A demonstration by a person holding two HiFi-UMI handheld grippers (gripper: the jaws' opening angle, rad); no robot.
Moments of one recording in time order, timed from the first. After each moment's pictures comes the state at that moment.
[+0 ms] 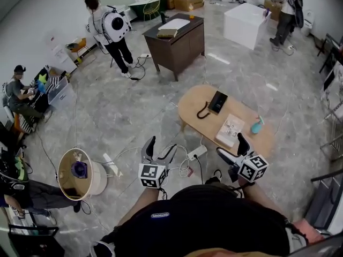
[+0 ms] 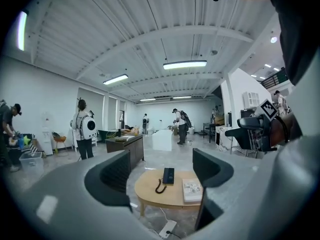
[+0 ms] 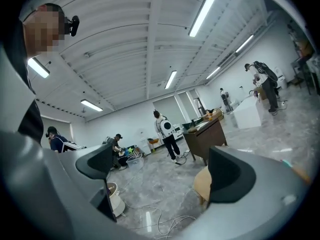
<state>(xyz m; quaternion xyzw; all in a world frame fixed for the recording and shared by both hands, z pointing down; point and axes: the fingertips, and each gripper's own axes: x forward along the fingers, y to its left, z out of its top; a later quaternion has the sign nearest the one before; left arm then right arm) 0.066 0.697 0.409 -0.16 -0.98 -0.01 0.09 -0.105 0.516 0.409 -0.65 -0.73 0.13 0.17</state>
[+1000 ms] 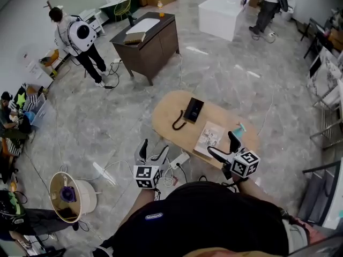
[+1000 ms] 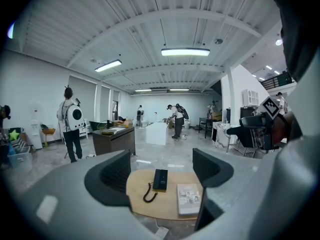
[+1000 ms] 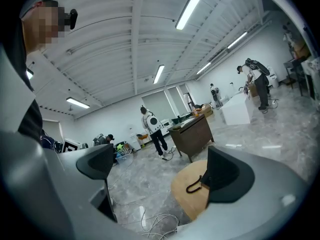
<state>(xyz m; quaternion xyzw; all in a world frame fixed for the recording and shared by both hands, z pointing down) -0.129 0.726 0.451 -0.13 -0.98 -0.03 0.14 -0.287 0.532 0.447 -0.62 -0.75 0.11 0.21</state>
